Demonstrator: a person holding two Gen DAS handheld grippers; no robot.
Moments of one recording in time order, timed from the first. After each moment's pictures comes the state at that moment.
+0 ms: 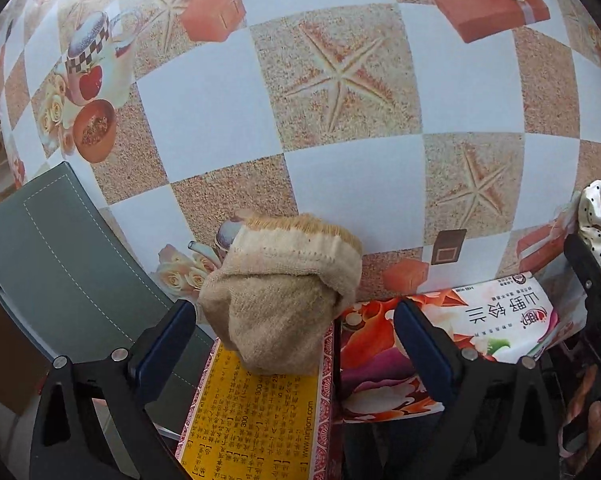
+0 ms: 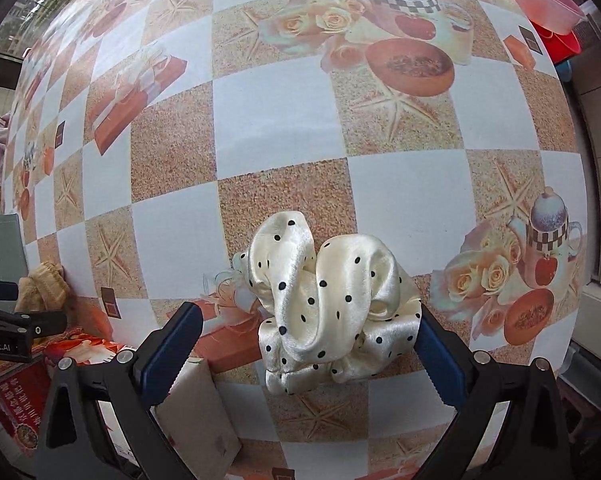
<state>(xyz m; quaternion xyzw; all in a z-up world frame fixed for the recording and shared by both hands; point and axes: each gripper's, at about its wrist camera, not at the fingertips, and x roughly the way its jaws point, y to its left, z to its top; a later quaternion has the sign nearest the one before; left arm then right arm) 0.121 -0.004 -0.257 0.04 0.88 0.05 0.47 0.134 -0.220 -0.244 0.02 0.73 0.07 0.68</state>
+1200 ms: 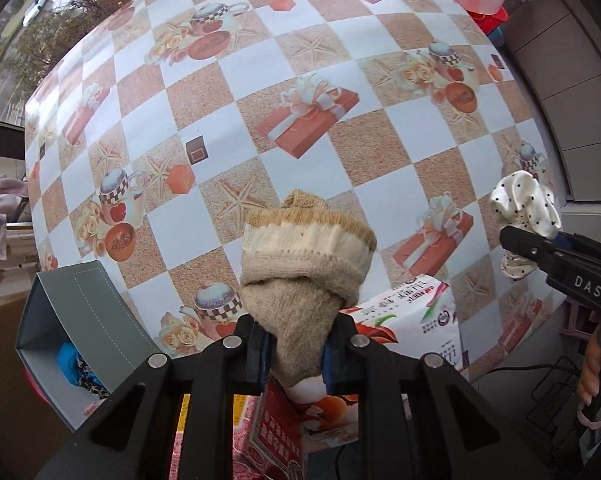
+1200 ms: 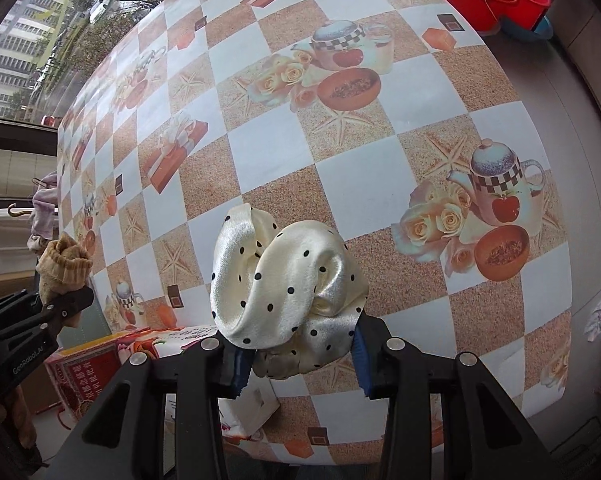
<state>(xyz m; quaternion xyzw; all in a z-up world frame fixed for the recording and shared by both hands) 0.100 -0.058 -0.145 0.08 0.72 -0.07 0.69 0.102 -0.285 -0.176 0.15 0.69 0.07 0.70</state>
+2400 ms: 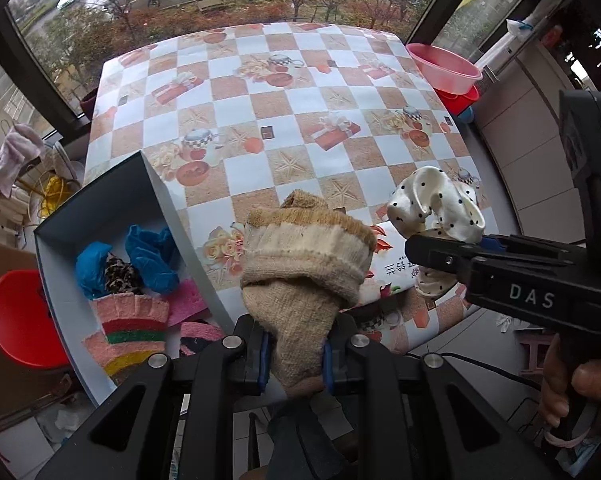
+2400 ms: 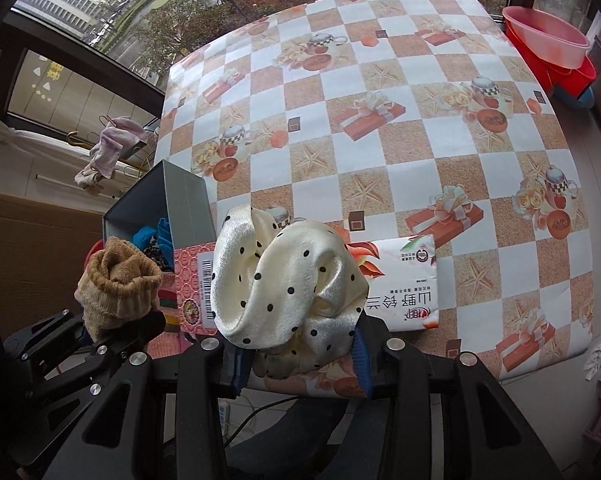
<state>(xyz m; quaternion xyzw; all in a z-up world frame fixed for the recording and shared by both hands) -0.041 0.060 -0.023 -0.04 0.62 -0.07 0.78 0.009 -0.108 -0.054 0.09 0.65 0.16 0.74</state>
